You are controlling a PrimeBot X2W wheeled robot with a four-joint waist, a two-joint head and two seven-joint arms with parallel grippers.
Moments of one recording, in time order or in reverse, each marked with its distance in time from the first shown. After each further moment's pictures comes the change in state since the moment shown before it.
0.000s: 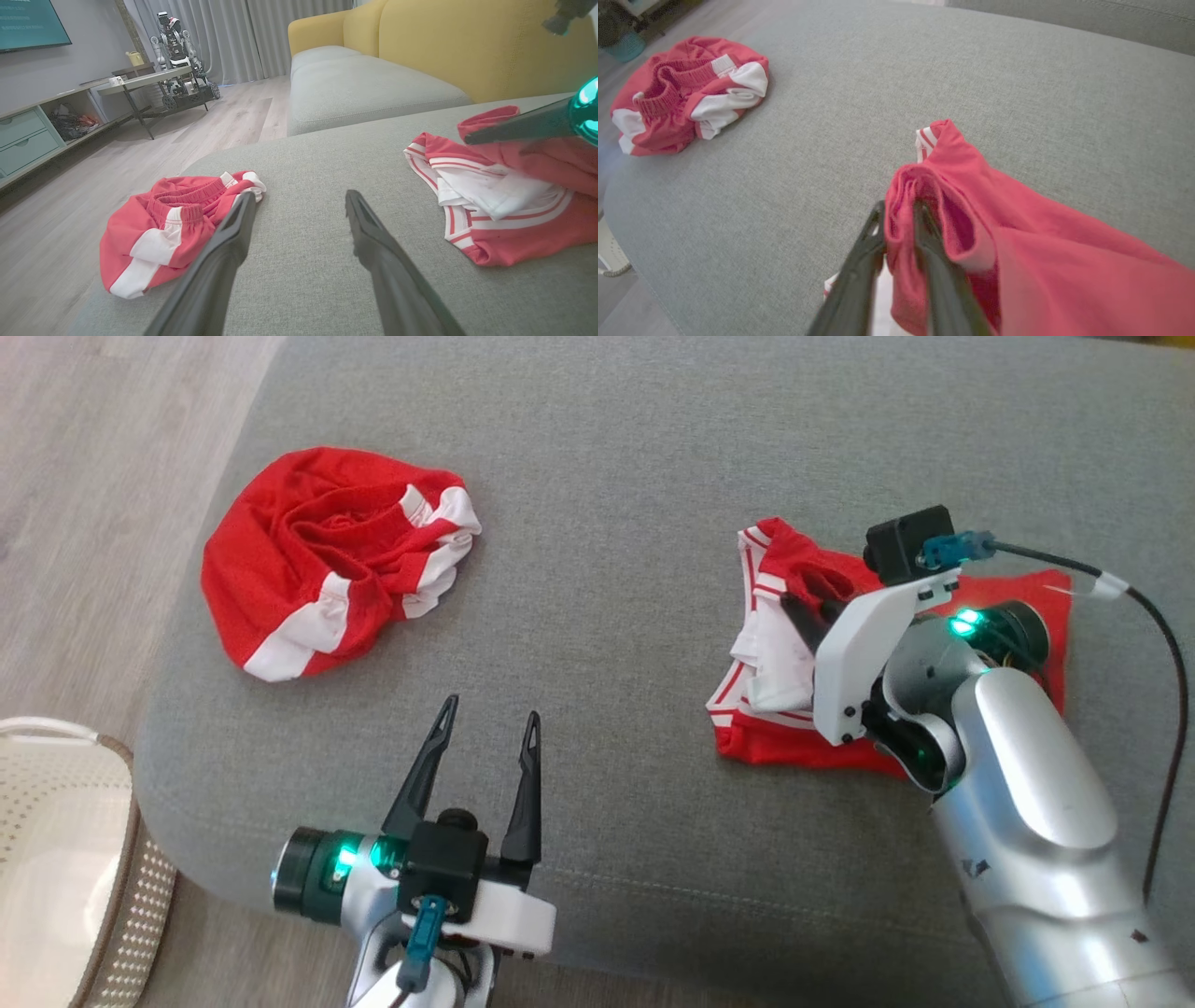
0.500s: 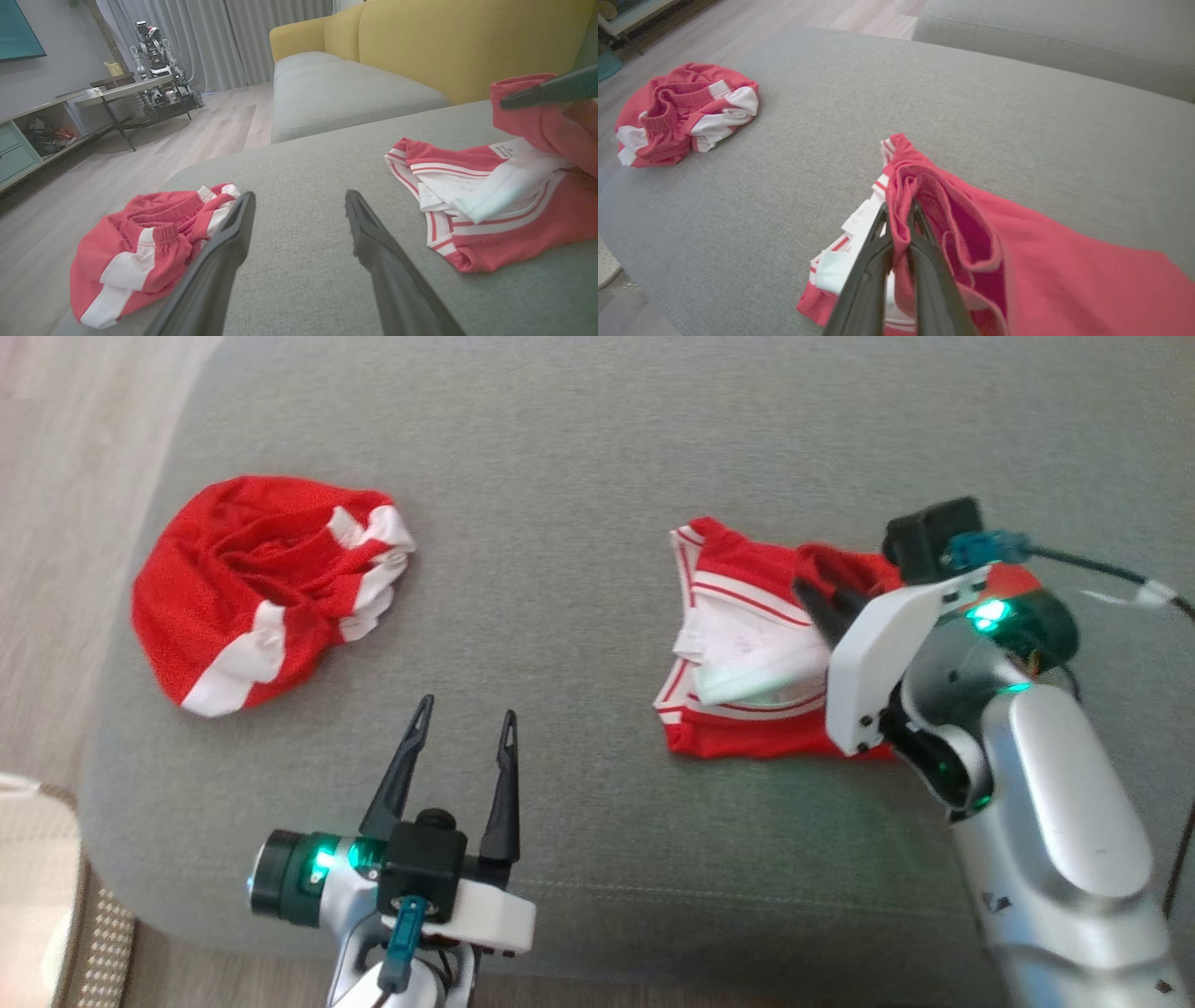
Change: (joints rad) left arm 0.000 0.046 -0.004 -0.015 -0.023 0.033 0.000; right arm 0.093 0.000 -0.034 -0.273 -0.030 0.000 0.098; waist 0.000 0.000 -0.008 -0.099
